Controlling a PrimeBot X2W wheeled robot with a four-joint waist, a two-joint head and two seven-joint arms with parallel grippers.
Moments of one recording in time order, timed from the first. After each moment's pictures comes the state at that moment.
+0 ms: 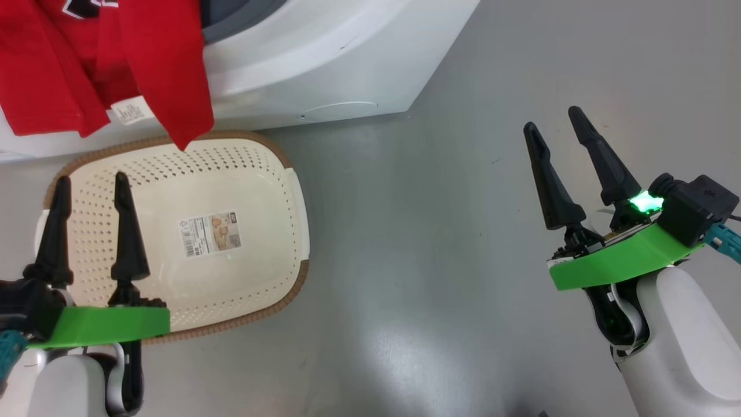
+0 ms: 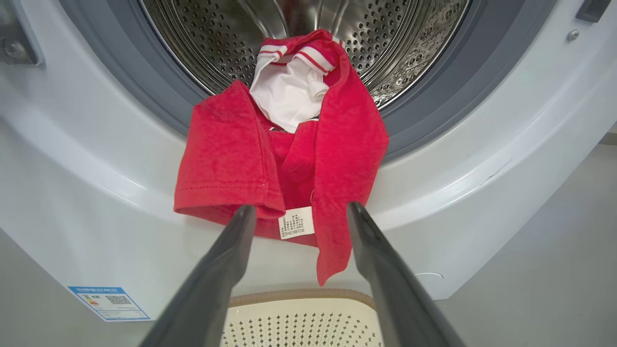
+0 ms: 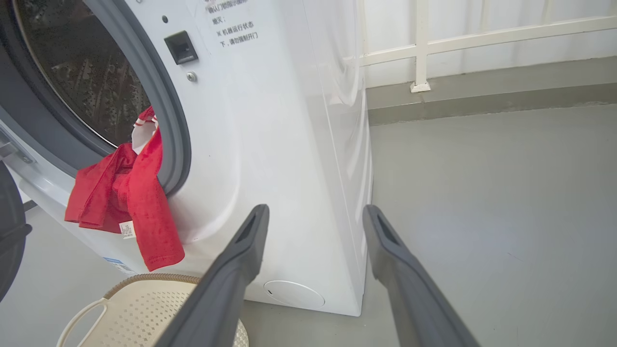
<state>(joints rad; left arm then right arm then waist) -0.29 0.09 0.04 0.06 -0.20 -0.06 -0.25 -0.45 -0.22 0.21 0.11 0.47 0.13 -0.26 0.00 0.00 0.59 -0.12</state>
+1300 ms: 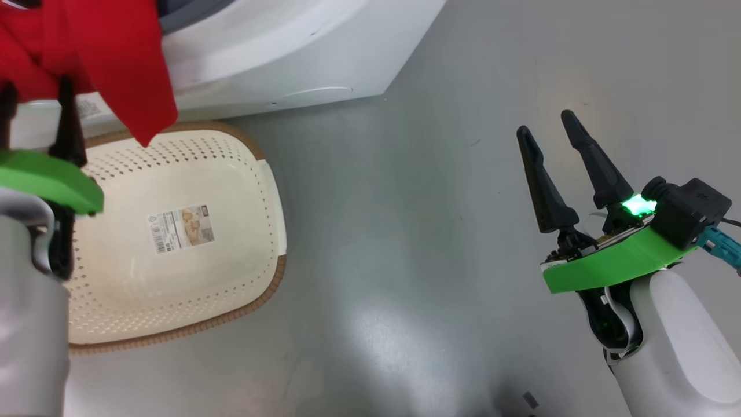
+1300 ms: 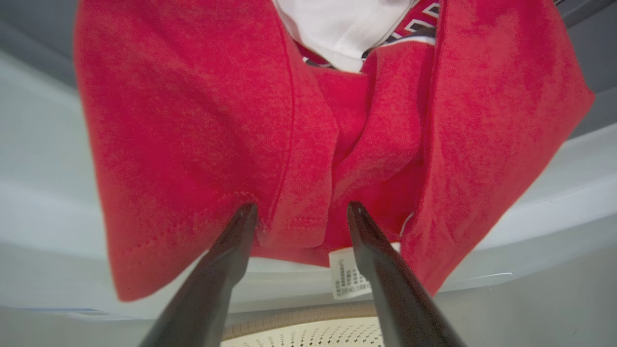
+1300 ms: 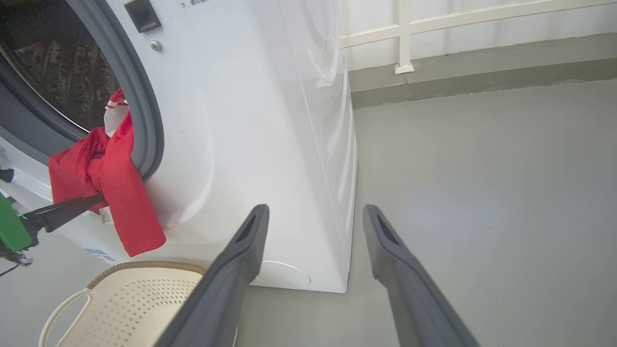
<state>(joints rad) -0.82 0.24 -0.03 0.72 -0.27 -0.12 -0.15 -0.44 -0.21 0.21 0.11 0.47 0.13 -0.26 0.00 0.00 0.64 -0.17</state>
